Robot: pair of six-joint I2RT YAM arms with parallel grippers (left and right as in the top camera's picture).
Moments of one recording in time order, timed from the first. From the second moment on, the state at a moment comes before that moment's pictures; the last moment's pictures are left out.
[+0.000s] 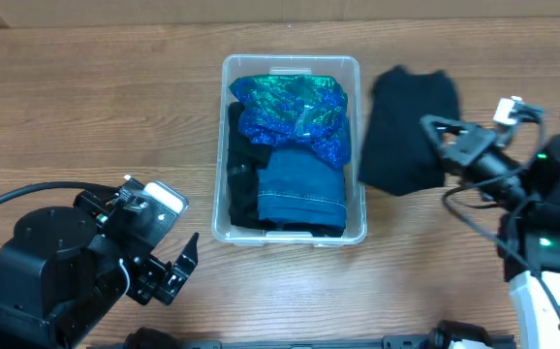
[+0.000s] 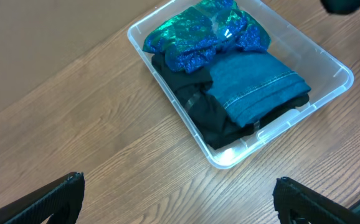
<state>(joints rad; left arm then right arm) -0.35 0.90 1.60 -1.42 0.03 0.29 -0.16 0.98 0.85 -0.15 -0.85 1.00</state>
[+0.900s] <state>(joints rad) -0.35 0.90 1.60 -1.42 0.03 0.29 0.43 1.55 1.22 -0.70 -0.77 -0.23</state>
